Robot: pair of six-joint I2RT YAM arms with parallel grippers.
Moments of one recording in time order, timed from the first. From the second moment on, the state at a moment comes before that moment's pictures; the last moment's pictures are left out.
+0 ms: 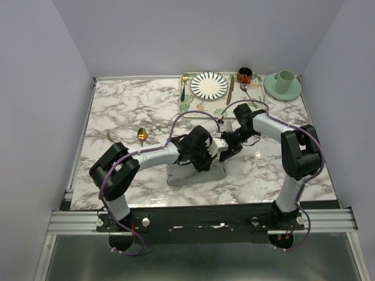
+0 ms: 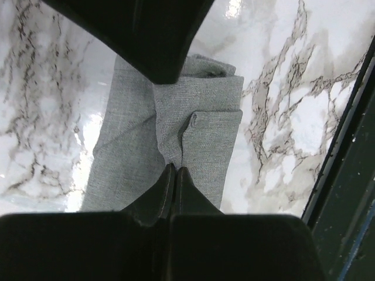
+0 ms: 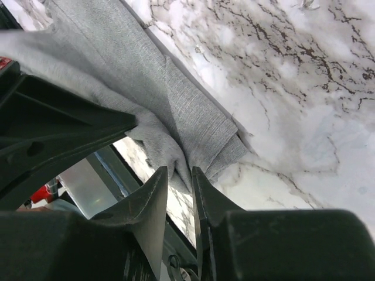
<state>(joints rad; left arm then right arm) -0.87 1.73 1.06 -0.25 0.40 0.12 0.33 1.85 1.22 -0.84 -0.75 -0.17</state>
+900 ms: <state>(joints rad) -0.78 1.77 1.00 -0.25 0.57 -0.17 0.35 1.76 1.08 -0.69 -0.72 -0.19</state>
